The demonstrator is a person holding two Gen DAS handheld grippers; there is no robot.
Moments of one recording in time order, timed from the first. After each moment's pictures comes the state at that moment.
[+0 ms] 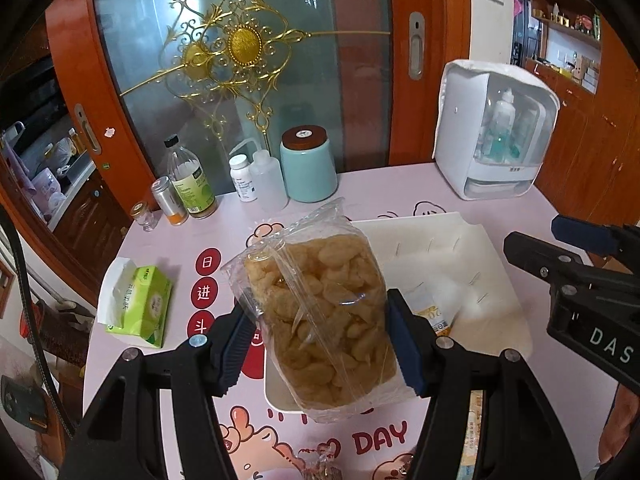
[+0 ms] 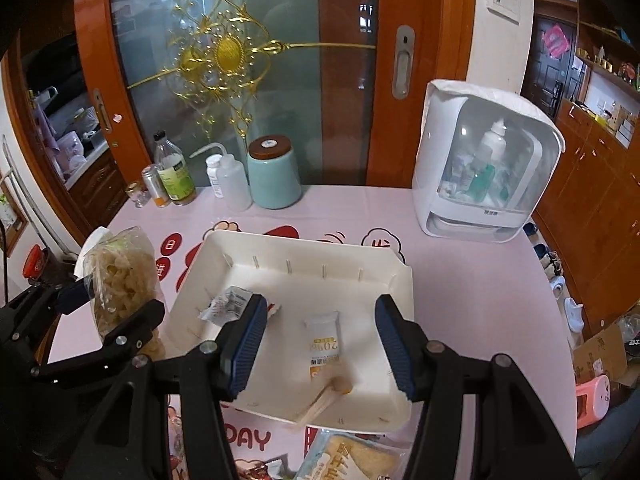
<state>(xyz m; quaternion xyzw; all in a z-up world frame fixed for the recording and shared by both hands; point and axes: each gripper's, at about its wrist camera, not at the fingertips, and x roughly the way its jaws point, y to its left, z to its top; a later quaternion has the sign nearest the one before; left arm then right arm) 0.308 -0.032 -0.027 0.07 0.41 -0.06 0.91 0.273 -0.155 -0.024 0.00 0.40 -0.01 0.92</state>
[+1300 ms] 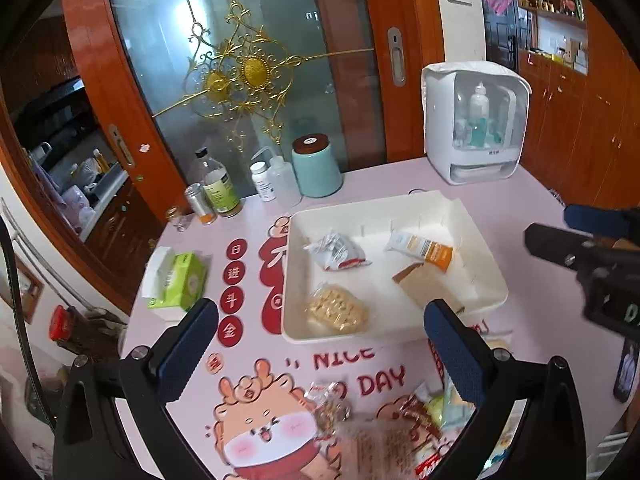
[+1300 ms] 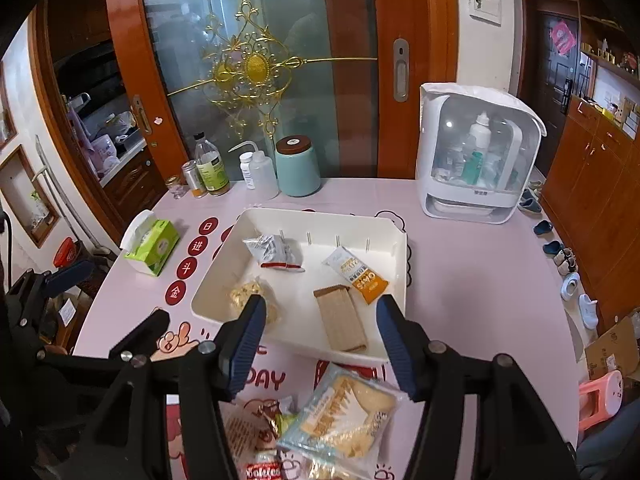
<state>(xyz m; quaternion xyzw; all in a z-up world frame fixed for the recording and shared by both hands) 0.186 -0.044 0.015 0.12 0.38 -0.03 0.92 0.163 -0.178 0.005 0.01 0.39 0.04 0.92</state>
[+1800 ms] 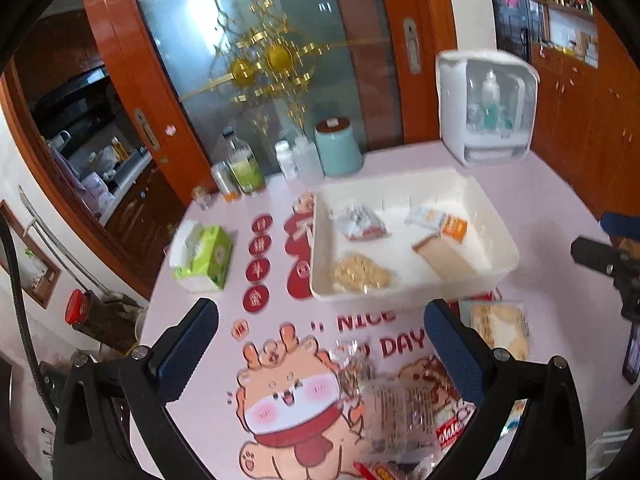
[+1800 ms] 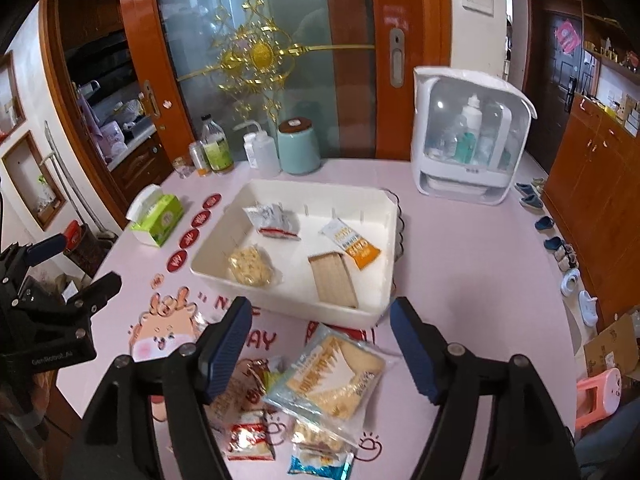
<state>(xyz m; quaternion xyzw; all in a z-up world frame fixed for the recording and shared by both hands) 0.143 -0.019 0.007 0.12 0.41 0.00 0.91 0.121 -0.199 -0.020 0.01 0.40 0.05 0.91</state>
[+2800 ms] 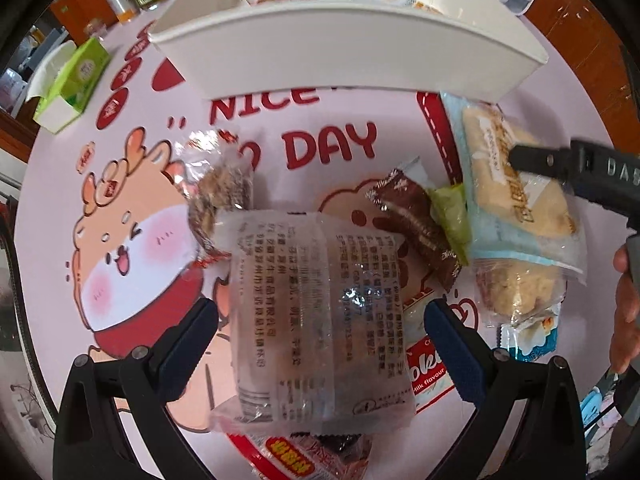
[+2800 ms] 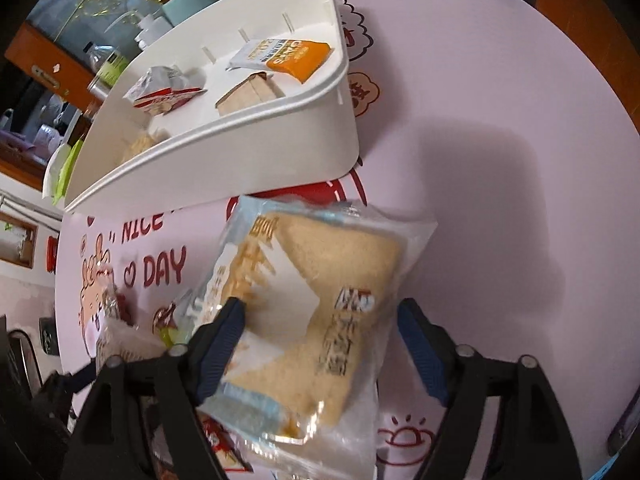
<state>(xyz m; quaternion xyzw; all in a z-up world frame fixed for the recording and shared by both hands) 0.147 -0.049 -0.215 0.05 0.64 -0.07 0.76 0.177 -0.241 -0.228 0.15 0.59 0.01 0.80</state>
